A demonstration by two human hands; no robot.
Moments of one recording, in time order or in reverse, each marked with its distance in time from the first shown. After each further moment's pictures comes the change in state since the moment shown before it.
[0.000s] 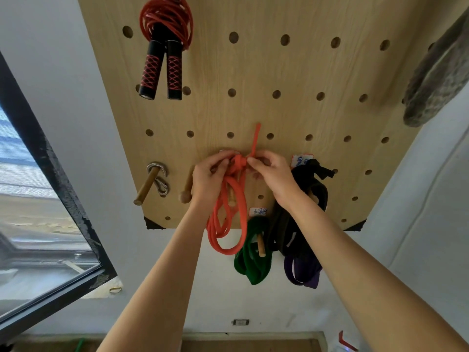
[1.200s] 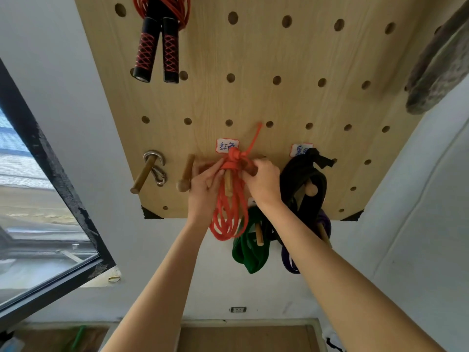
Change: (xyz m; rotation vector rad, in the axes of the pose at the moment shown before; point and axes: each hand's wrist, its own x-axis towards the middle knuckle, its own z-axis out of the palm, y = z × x) left_hand -0.038 -0.023 -0.001 0.068 0.065 -0.072; right_hand -0.011 0.033 0.028 -0.555 0.232 -0.064
